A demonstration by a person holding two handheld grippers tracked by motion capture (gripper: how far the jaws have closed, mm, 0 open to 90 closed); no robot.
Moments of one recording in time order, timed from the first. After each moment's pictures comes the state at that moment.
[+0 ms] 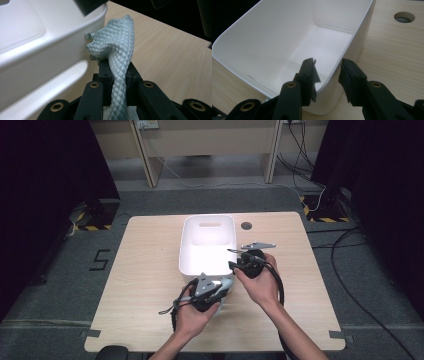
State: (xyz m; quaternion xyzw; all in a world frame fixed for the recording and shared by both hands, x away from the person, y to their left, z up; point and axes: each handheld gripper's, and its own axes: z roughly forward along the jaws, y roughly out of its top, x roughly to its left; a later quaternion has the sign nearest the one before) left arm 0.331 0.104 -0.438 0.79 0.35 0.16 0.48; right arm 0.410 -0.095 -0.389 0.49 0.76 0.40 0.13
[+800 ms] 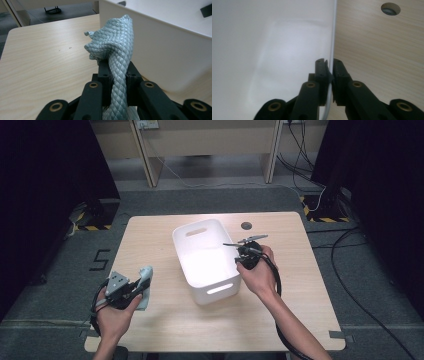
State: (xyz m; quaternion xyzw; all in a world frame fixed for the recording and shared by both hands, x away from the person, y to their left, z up) left arm 0.331 0.283 -0.415 0.71 0.47 0.27 0.45; right arm 0.437 -0.093 -0.388 0.49 0.80 0.32 0.15
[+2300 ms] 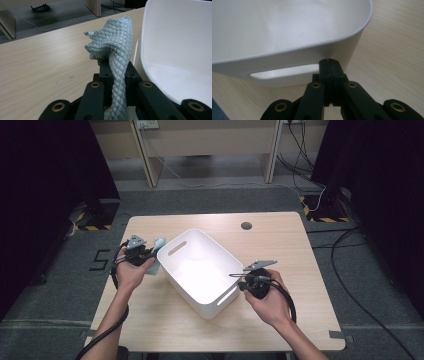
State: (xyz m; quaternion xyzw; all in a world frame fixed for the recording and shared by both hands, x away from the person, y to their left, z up) left arm 0.458 0.282 -0.425 0.75 0.44 0.24 0.44; right arm 0.367 -0.110 -0.397 0.44 0.83 0.33 0.11
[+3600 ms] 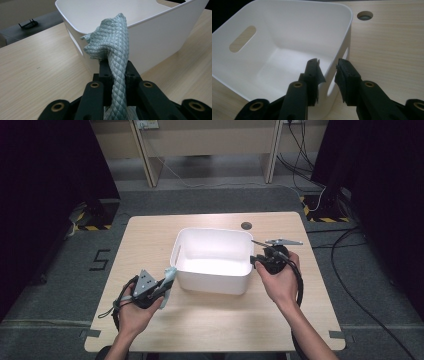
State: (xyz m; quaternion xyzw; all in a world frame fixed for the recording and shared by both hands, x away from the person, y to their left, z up) left arm 0.338 0.230 -0.426 0.78 0.36 0.26 0.44; right arm 0.404 -0.142 -0.371 0.56 0.72 0.39 0.15
